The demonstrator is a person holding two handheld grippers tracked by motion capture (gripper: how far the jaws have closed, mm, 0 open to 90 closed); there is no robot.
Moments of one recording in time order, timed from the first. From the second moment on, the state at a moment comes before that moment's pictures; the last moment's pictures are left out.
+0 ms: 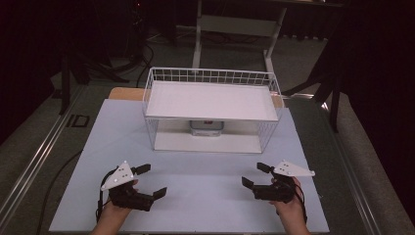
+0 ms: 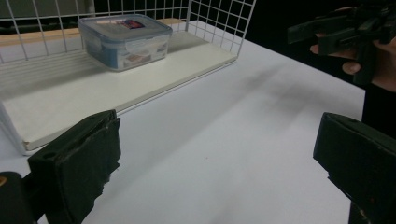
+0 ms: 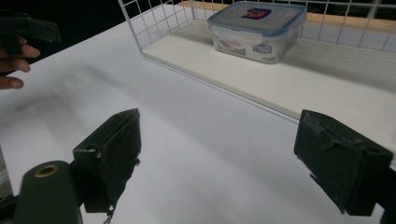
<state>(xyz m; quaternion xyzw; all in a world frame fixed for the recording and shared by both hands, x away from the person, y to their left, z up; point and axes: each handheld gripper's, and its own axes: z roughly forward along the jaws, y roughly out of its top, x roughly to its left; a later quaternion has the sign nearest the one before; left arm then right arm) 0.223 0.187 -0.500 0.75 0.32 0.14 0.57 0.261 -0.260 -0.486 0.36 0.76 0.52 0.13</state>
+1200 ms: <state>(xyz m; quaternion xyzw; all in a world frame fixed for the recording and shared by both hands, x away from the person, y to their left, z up) 0.225 0.185 -0.513 0.76 0.32 0.13 0.55 0.263 -0.293 -0.508 0.37 0.78 0.47 0.17</state>
